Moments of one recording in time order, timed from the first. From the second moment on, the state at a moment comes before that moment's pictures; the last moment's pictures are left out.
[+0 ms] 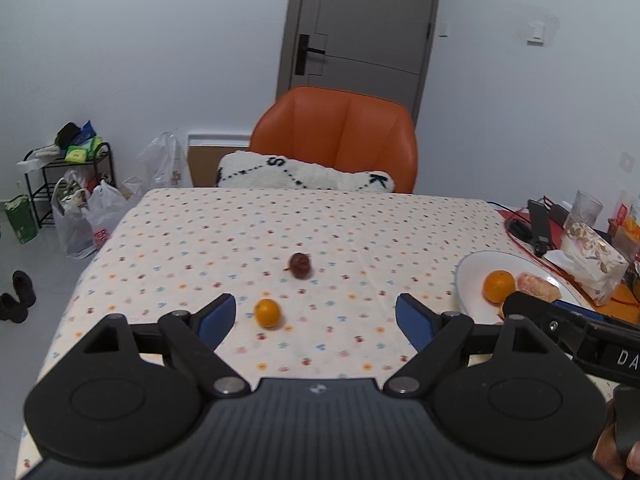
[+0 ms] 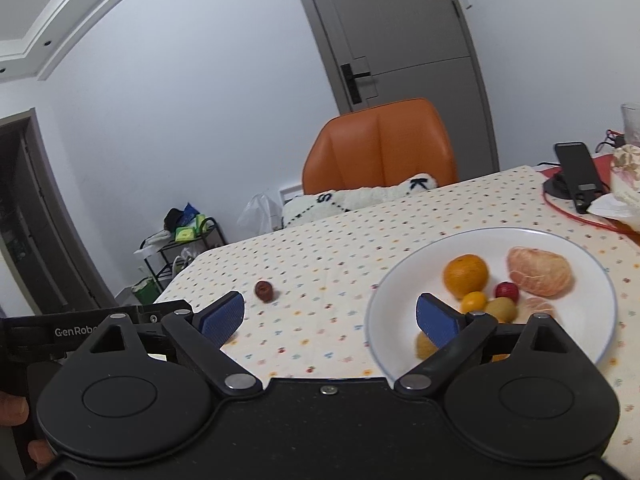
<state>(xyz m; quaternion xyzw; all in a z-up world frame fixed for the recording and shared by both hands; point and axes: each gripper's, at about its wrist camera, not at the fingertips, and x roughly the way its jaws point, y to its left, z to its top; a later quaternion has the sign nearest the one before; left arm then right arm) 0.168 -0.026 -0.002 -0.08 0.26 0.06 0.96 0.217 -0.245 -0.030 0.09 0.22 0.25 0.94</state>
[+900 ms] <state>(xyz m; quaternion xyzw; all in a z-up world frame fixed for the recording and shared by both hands) 0.191 0.009 -0.033 -0.12 0.28 0.07 0.95 0.243 -0.186 -0.031 0.06 0.25 0.29 0.92</state>
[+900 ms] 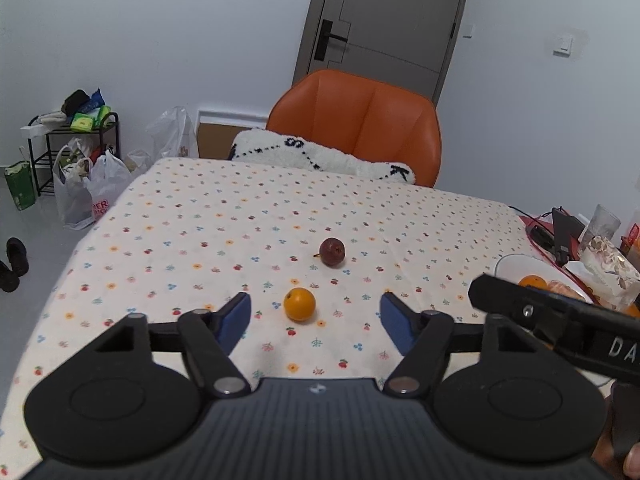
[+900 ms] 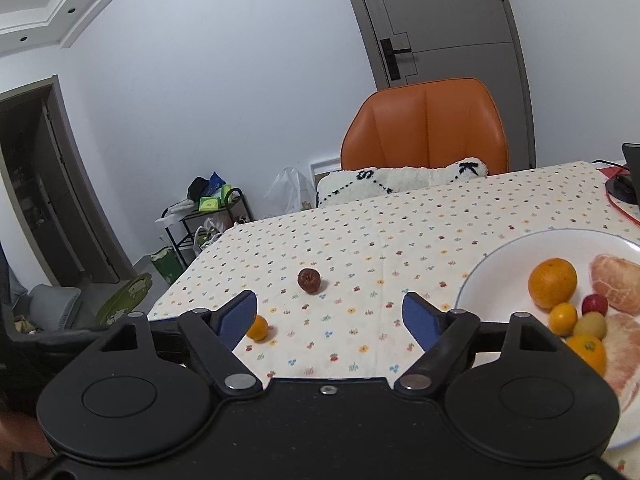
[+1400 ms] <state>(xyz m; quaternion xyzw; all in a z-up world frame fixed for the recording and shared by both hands) 0.228 0.017 -0.065 -0.12 0.33 0.07 0.93 0.278 -0.168 -0.038 0.05 0.27 0.30 0.91</state>
